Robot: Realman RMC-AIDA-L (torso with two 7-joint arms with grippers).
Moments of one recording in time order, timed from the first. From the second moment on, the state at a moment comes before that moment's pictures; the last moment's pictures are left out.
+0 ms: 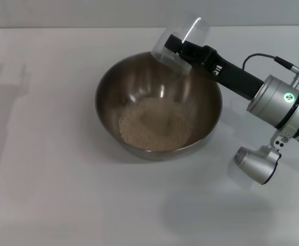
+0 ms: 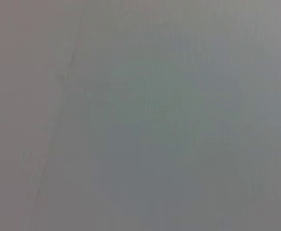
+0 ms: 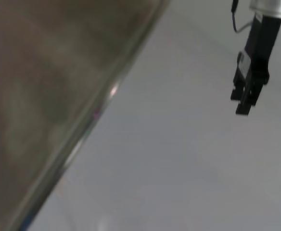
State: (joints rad) left arm -0.27 -2.07 -1.52 -0.46 2.88 1.35 -0.26; right arm 0.70 2.08 0.15 0.03 -2.22 -1.45 -1.63
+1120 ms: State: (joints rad) left arm -0.28 -2.06 -1.52 -0.46 2.88 1.40 -0.26; right arm 0.48 2.09 0.53 0.47 -1.71 -1.08 -0.25
